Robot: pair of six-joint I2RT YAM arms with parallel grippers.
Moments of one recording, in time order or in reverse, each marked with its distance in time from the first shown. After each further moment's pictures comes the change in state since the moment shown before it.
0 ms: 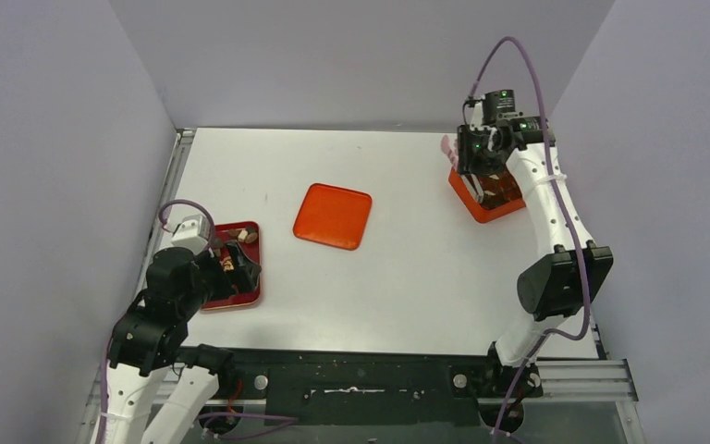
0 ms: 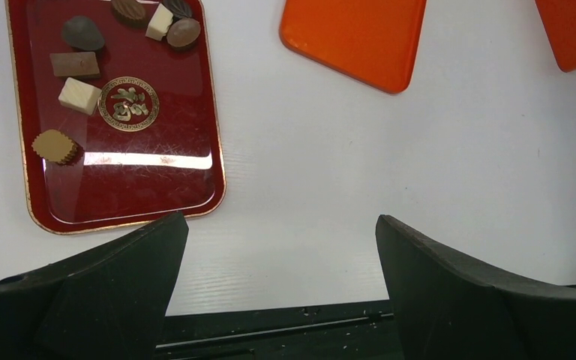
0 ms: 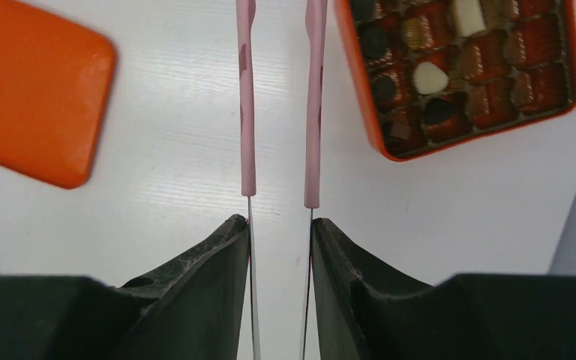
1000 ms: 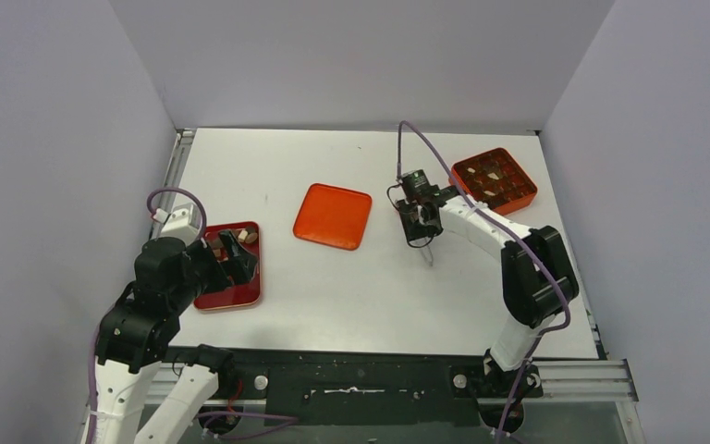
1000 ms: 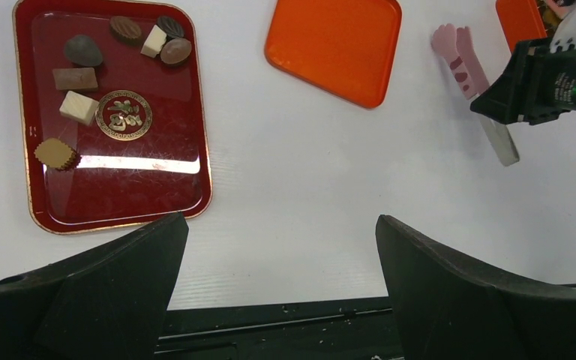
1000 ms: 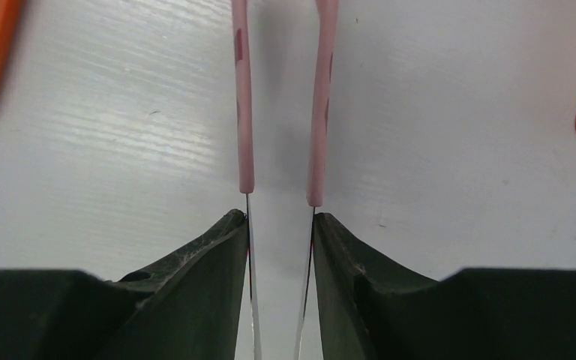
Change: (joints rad) left arm 0.000 0.079 0.158 -0.064 0.001 -0.040; right arm 0.394 -0.027 -0.638 0.458 0.188 0.089
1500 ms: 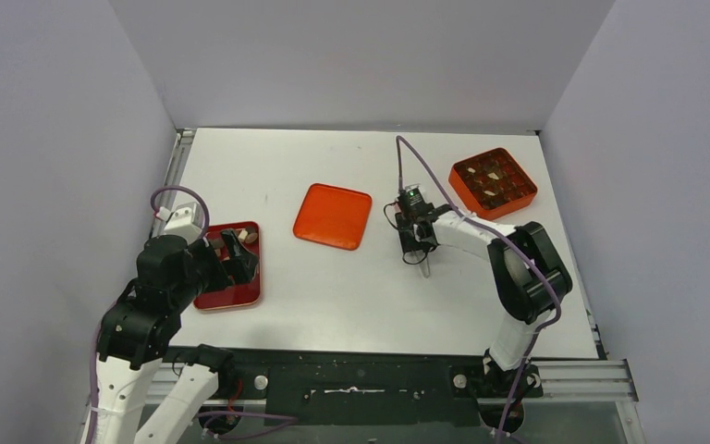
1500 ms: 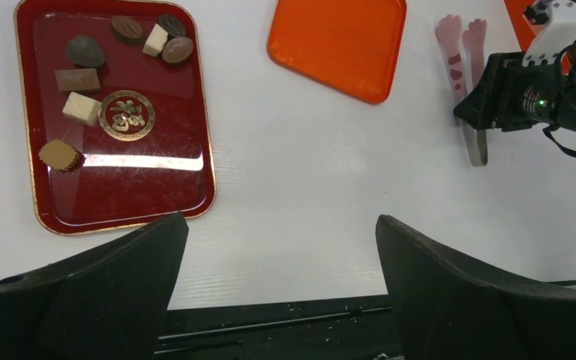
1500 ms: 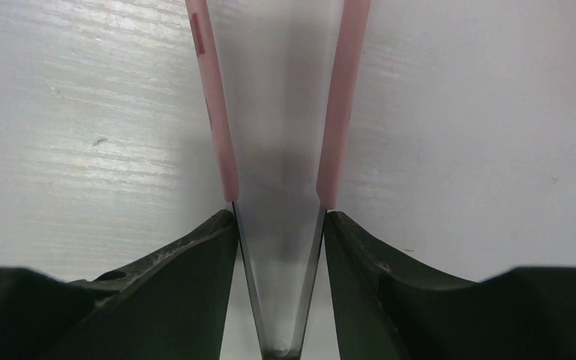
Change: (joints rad) left arm 0.000 0.014 0.000 0.000 0.005 0.022; right arm 0.028 0.054 -0.172 0.228 0.103 0.082
